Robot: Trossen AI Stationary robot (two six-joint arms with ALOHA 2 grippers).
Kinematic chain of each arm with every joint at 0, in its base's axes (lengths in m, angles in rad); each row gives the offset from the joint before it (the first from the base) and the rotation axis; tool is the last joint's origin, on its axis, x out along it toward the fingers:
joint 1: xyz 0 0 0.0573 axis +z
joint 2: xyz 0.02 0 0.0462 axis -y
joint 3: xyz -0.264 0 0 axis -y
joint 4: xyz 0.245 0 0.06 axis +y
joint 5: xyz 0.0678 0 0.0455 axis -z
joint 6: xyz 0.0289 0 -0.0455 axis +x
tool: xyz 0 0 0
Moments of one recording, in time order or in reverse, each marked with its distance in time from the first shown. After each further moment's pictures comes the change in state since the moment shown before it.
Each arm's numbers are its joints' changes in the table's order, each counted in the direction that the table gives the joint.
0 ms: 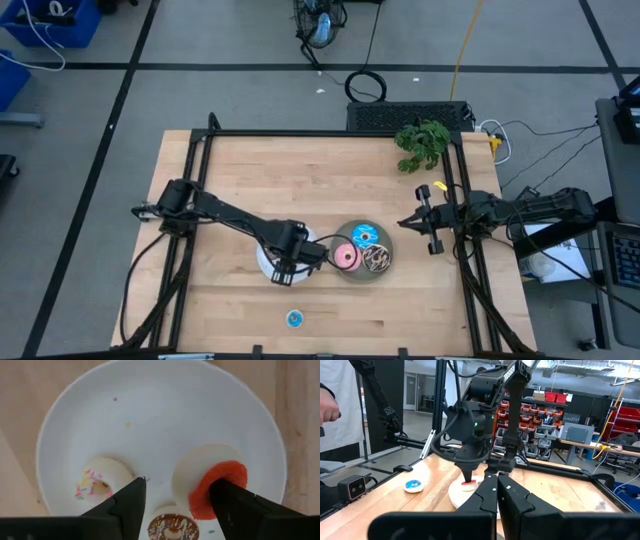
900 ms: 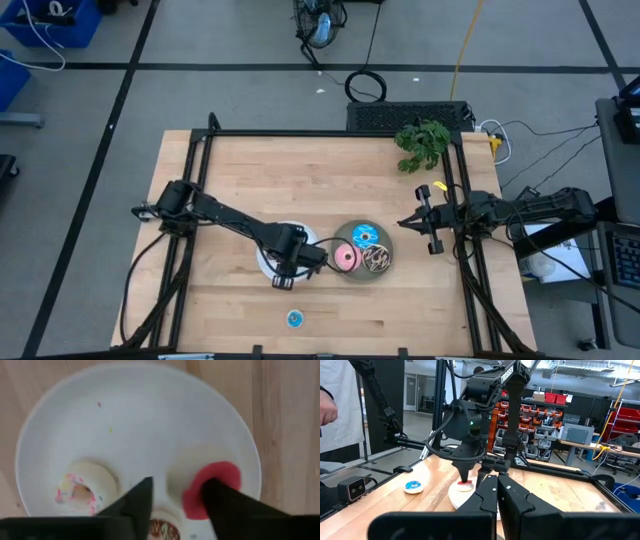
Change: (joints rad) left arm -0.017 0.001 0.000 -0.037 0.026 -0.065; right arm 0.000 -0.007 0.000 -0.008 0.000 0.000
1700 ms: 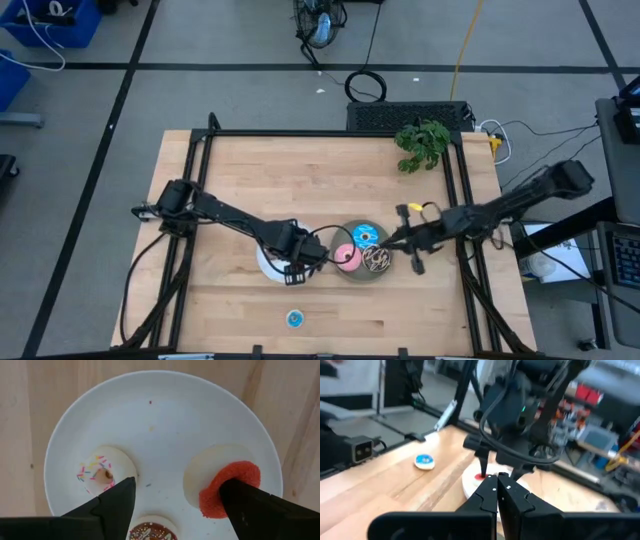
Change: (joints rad) left arm 0.012 0.002 0.000 -0.015 -0.105 -0.318; right arm 0.261 -0.636 0.183 -0.285 0.192 -0.207
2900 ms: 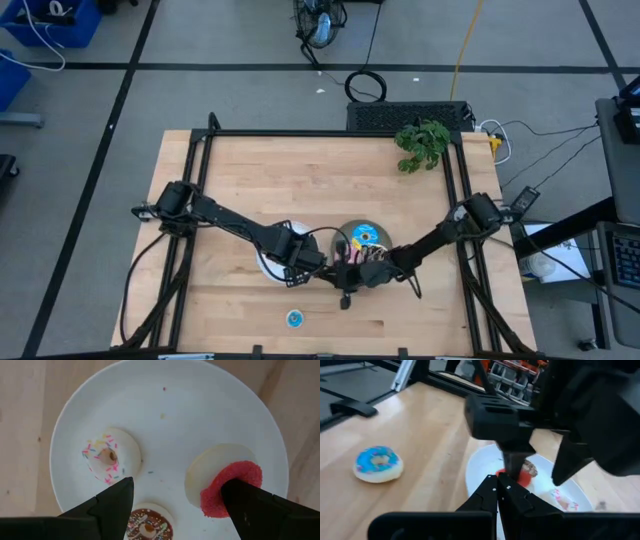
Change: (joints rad) left arm -0.027 0.000 0.000 0.038 -0.058 -0.154; right arm 0.089 -1.004 0.603 -0.218 0.329 0.120
